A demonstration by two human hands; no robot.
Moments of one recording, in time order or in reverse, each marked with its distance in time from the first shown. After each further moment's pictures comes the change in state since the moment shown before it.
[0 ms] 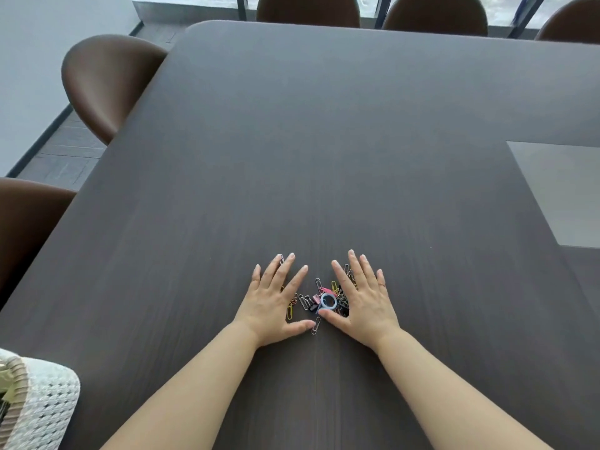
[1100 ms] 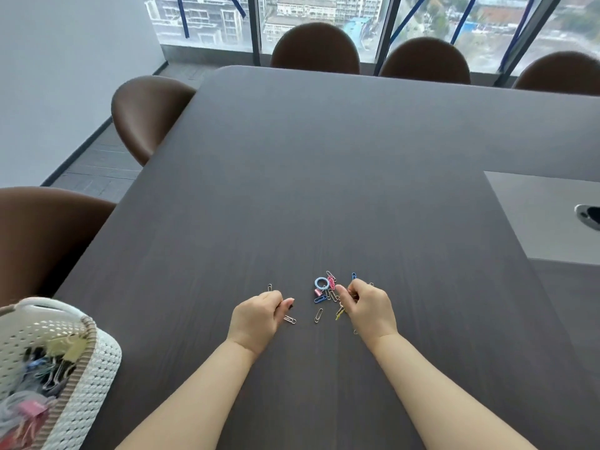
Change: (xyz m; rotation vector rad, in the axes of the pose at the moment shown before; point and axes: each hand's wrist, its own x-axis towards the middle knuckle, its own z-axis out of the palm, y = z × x) left_hand -0.064 0.016 -0.028 -0.270 0.592 -0.154; right_hand -0.041 -0.031 -0.041 0.534 0.272 0.229
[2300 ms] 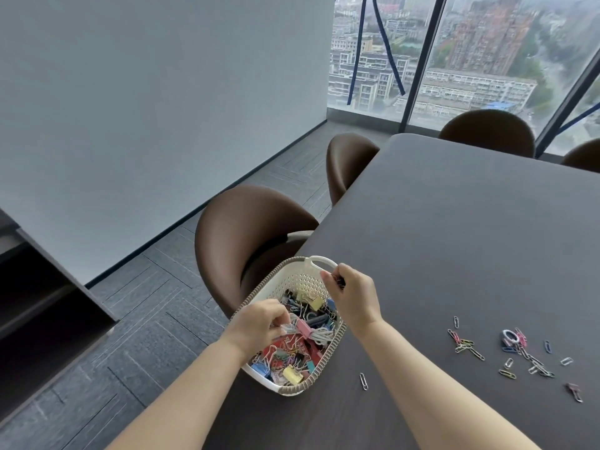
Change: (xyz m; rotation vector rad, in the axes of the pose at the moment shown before) left_hand -0.192 -0.190 -0.284 -0.010 -0.191 -0.320; right_hand -0.133 -0.333 0.162 0.216 -0.183 -0.545
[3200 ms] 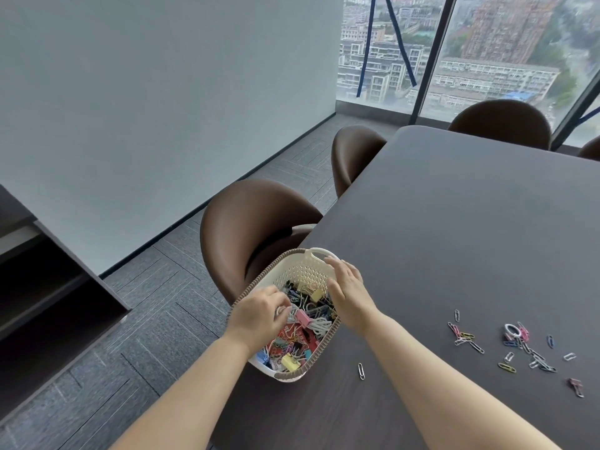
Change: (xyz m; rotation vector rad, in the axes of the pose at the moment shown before) left_hand -0.008 0.020 0.004 0.116 0.212 -0.019; right_hand -0.005 0.017 -0.001 -0.009 -0.363 0.028
